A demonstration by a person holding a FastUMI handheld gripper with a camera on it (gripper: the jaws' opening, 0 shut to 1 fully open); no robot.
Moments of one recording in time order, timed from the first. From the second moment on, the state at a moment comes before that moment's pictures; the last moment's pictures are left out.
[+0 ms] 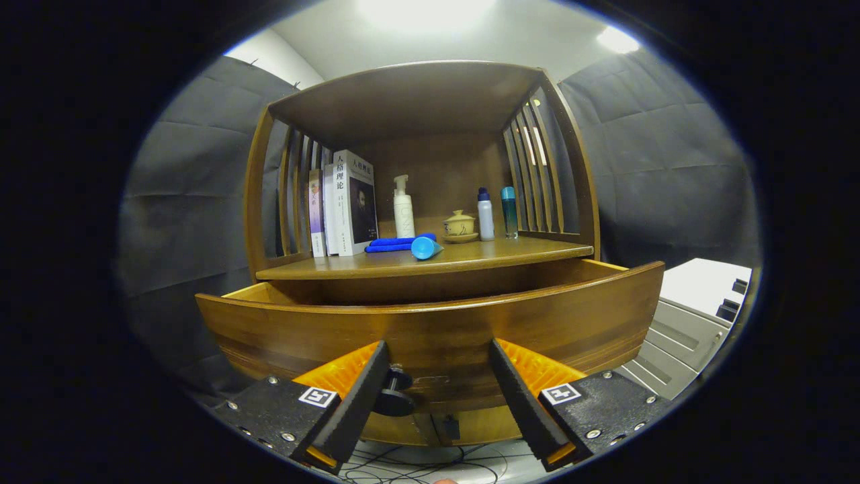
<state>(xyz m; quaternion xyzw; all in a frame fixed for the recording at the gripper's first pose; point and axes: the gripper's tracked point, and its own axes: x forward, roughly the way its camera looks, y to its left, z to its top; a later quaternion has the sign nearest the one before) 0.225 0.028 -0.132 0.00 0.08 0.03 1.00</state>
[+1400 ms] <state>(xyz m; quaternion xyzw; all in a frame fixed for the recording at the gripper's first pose) 0.333 0.036 -0.145 0.01 0.11 0.01 0.99</state>
